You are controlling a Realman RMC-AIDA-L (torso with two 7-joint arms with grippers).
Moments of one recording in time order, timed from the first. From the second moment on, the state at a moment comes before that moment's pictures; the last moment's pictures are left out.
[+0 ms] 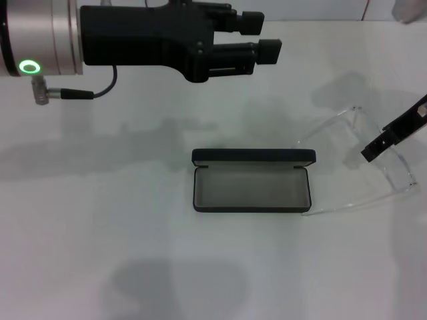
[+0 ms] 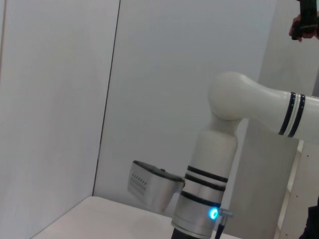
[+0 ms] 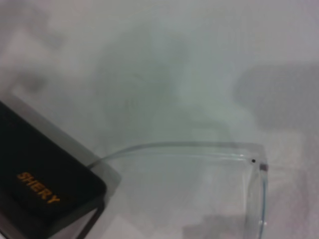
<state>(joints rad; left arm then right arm) -0.46 -2.09 1.13 1.34 1.63 1.56 -1.95 0.95 2.02 -0.96 -0.84 -2.80 -1.54 2.46</state>
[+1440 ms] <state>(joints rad) -0.45 -2.09 1.12 1.33 1.62 1.56 -1.92 0.77 2.01 -1.05 -1.07 -2.81 -1.40 2.43</state>
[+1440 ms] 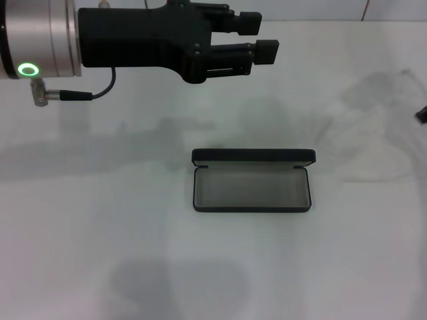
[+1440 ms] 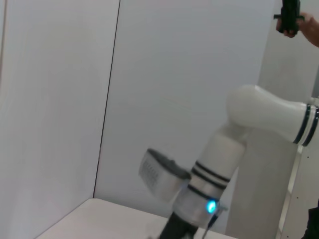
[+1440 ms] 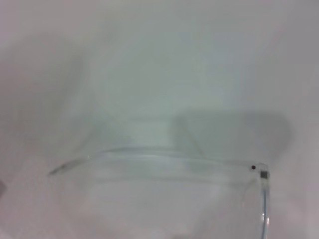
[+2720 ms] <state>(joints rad) -0.47 -2.09 1.18 1.24 1.32 1.71 -1.82 0.53 2.02 -1.08 -1.08 -1.59 -1.67 1.78</state>
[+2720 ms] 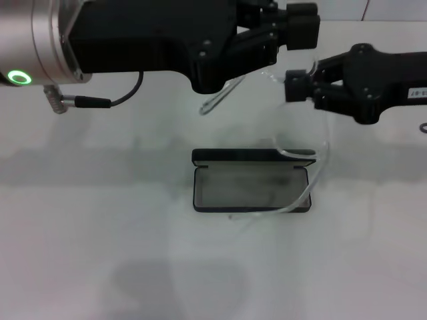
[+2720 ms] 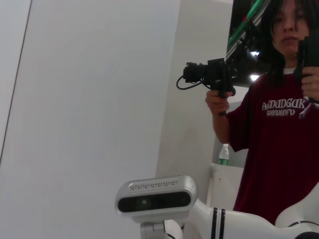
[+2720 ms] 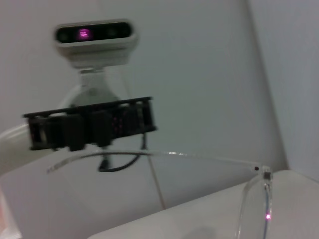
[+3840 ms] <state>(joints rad) -0.53 -2.09 1.18 1.04 1.34 1.81 -1.75 0.51 2.02 -1.15 -1.03 -1.45 -1.69 1.76</state>
